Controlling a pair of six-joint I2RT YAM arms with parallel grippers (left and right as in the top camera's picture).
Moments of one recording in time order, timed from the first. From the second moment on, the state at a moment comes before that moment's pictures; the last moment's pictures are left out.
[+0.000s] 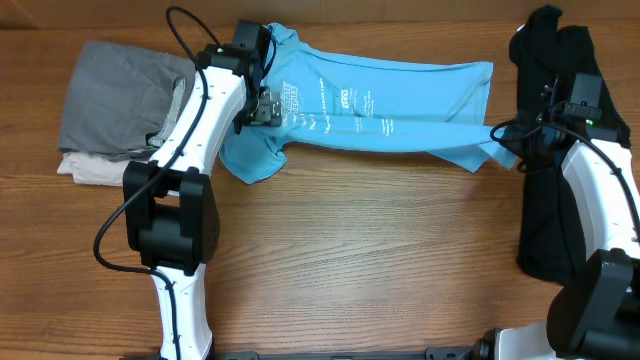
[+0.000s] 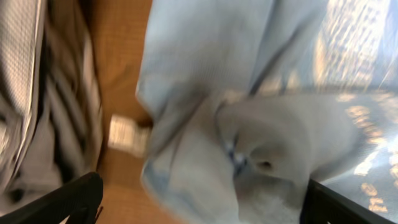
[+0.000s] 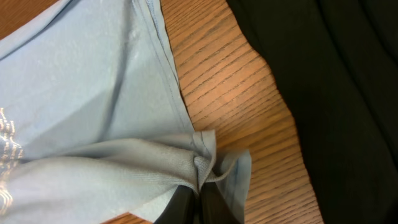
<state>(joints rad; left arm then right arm) -0.22 2.19 1.93 -1.14 -0.21 -0.28 -0.22 1.66 1.27 -0.73 -0.07 0.36</state>
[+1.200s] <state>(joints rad) -0.43 2.12 1.47 -0.80 -0.32 -0.28 -0.22 1.66 1.27 -0.73 -0.08 0.36</state>
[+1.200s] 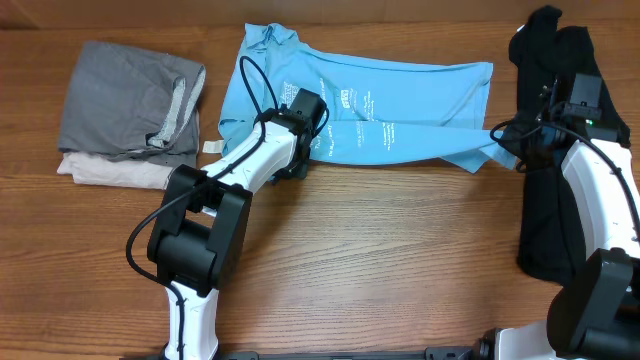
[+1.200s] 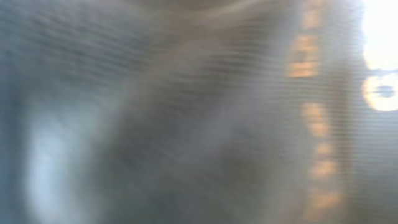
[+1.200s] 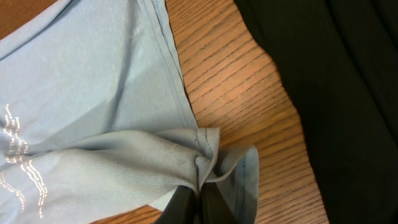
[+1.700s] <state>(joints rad) -0.43 1.92 1.74 -1.41 -0.37 -0.31 -0.22 1.66 1.27 -0.89 -0.15 0.36</state>
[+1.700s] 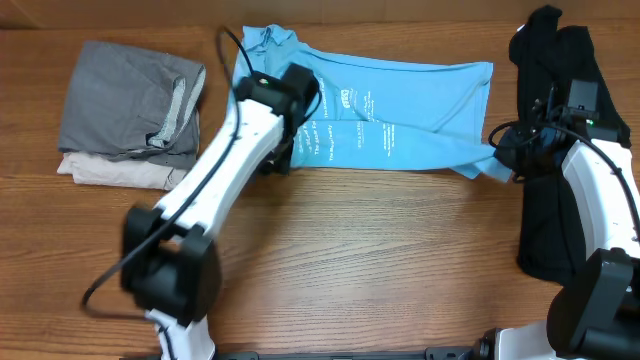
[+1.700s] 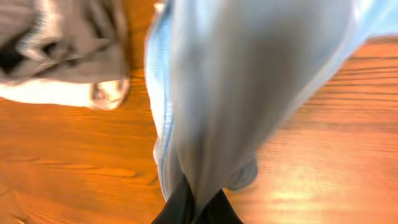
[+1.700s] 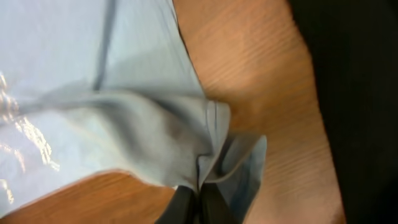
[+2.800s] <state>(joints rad) -0.37 1.76 1.68 -1.19 -0.51 -0.38 -0.23 1.46 1.28 -1.16 -0.11 0.36</state>
